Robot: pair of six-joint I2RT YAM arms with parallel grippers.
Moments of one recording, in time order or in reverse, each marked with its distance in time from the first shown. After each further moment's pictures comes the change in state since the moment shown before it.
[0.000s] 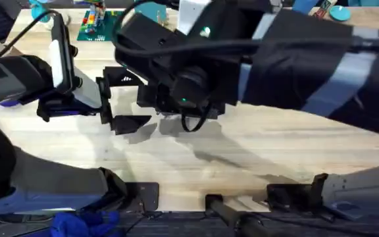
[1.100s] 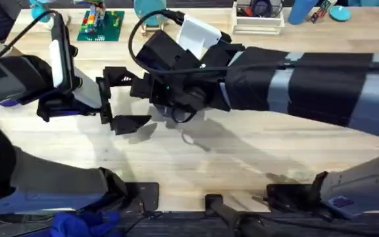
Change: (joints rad) left arm 0.000 0.000 0.000 0.000 0.000 0.000; right arm -0.085 0.055 -0.244 0.572 -0.120 -0.045
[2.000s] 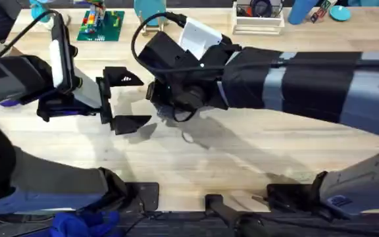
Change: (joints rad) left arm 0.000 0.000 0.000 0.000 0.000 0.000; right arm -0.015 0.020 -0.002 0.004 -0.009 0.016
